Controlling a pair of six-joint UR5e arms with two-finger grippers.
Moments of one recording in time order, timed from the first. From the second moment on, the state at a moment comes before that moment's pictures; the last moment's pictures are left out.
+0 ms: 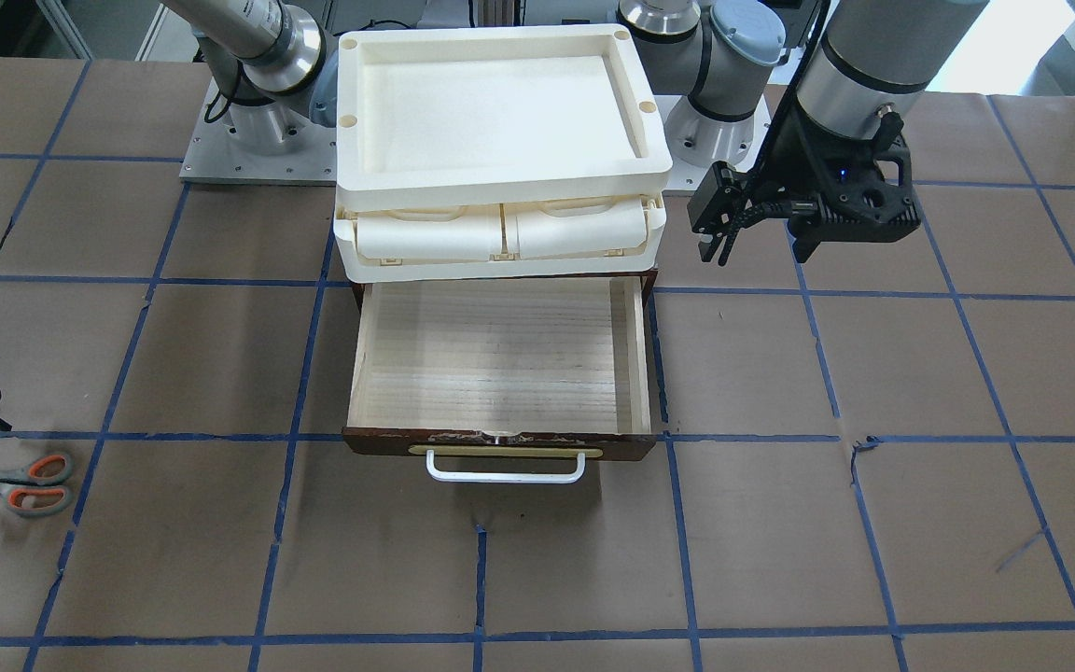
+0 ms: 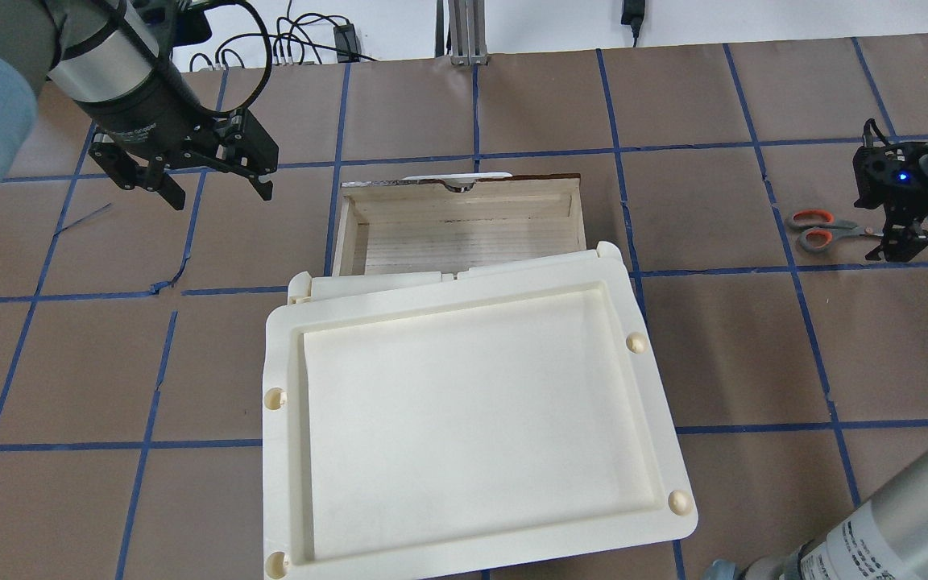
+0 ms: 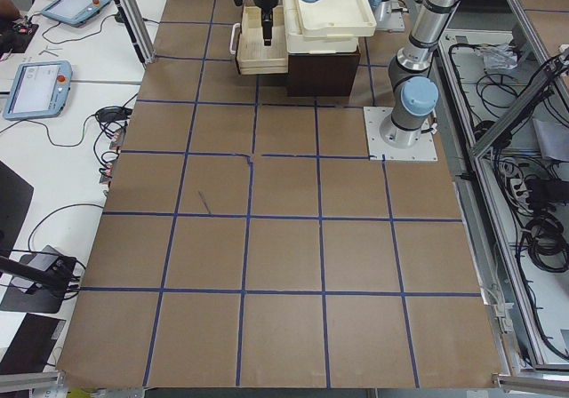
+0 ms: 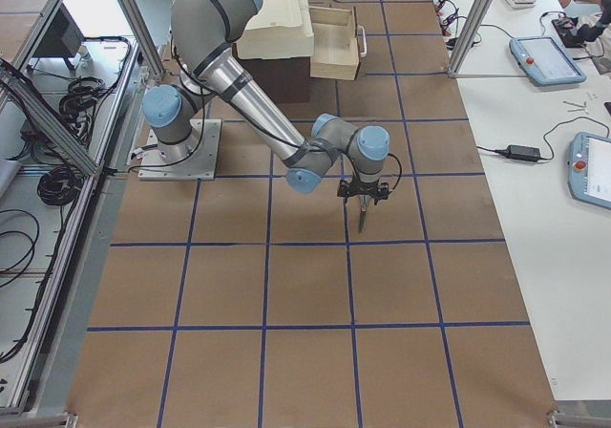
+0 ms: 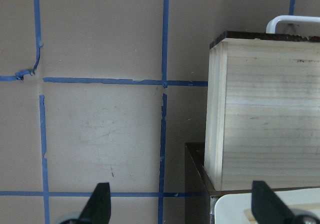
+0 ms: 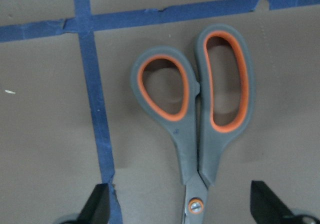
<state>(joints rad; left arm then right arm) -1.54 -1.58 -1.57 -1.56 1.53 -0.01 0.99 -1.04 1.72 -2.29 -1.54 -2.04</state>
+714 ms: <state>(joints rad) -1.54 -1.58 -1.57 -1.57 1.53 -0.01 0.99 -1.02 1.72 -2.32 -1.53 -2.05</state>
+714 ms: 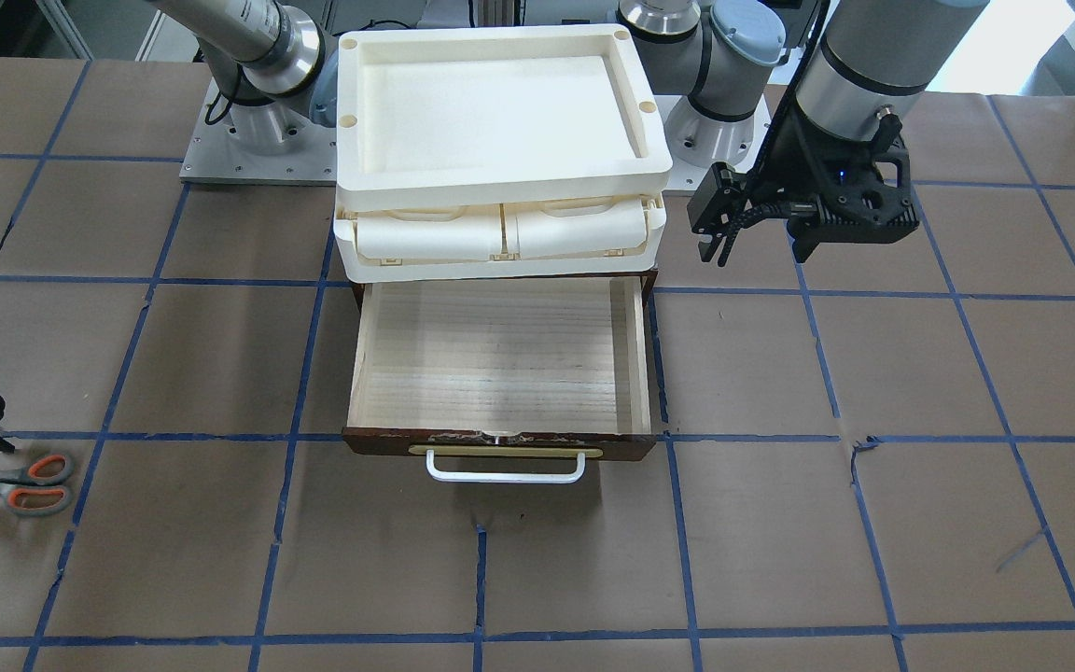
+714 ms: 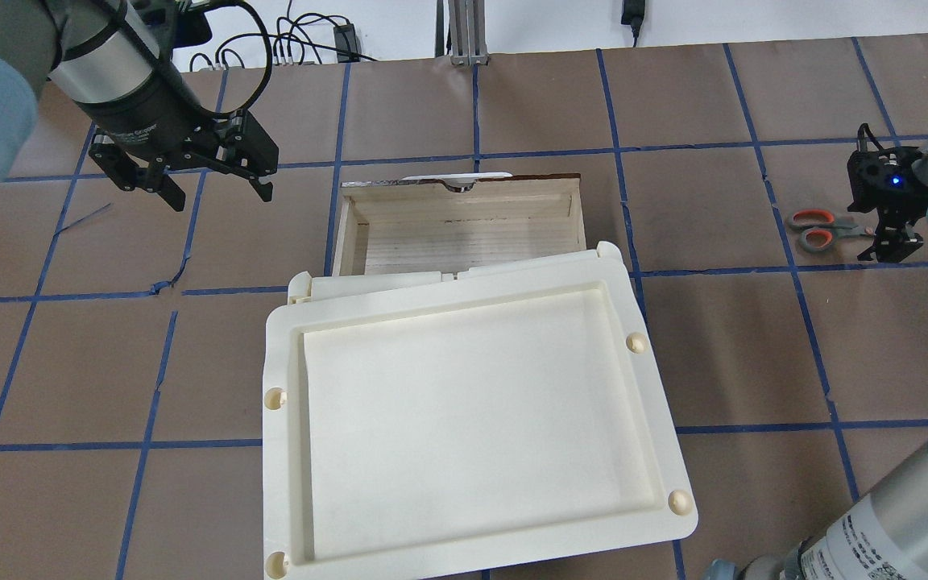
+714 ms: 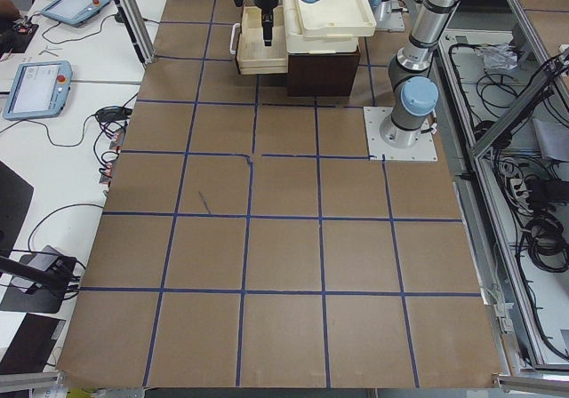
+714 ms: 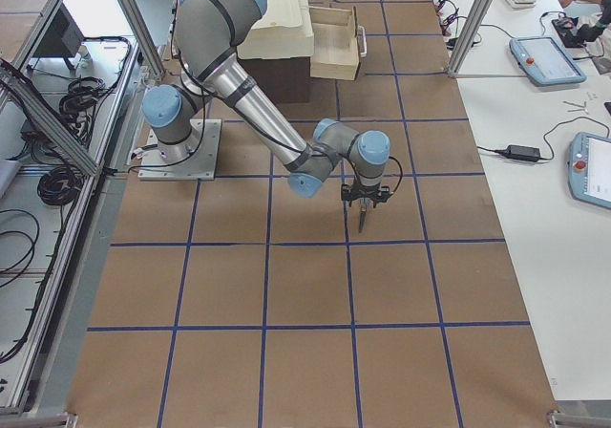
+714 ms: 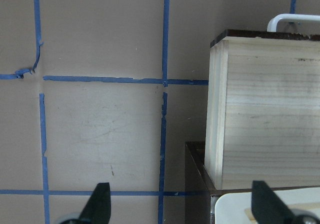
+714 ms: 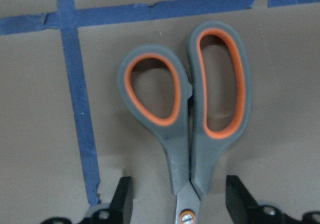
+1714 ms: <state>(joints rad) -1.55 -1.58 -1.61 -1.56 1.52 -0.03 1.04 -1.06 1.66 -2.30 -1.52 -1.99</state>
